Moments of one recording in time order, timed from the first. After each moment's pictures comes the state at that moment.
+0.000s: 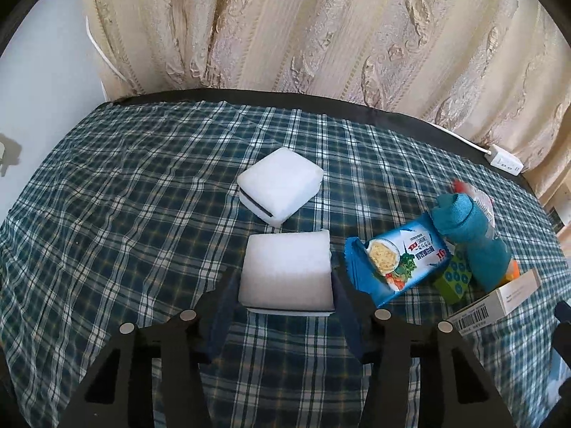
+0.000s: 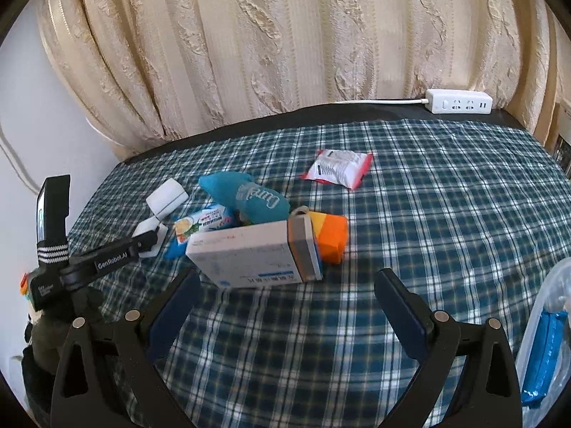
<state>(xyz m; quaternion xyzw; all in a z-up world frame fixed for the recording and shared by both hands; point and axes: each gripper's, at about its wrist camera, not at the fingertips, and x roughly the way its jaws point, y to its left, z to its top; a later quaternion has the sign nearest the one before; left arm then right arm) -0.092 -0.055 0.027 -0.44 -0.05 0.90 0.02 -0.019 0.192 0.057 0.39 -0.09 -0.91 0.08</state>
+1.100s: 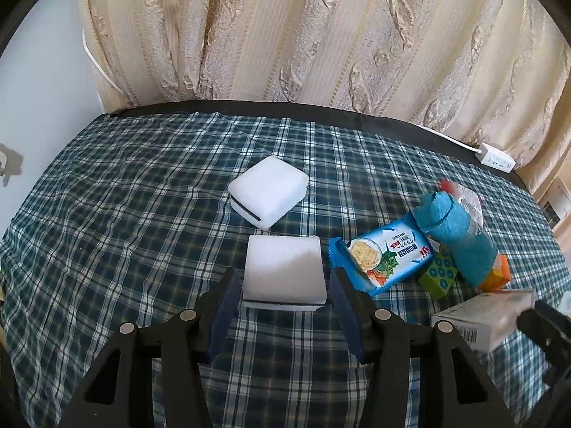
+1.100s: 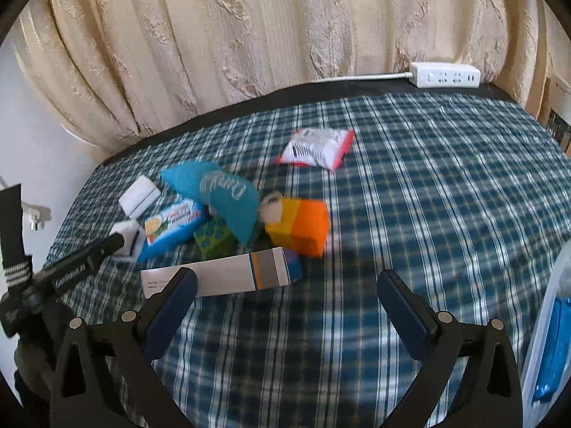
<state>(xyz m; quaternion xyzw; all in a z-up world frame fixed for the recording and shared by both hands) -0.082 -0.047 0.035 -0.42 -0.04 0.90 0.03 -0.031 0.204 0.030 0.42 -0.11 -0.90 0.04</state>
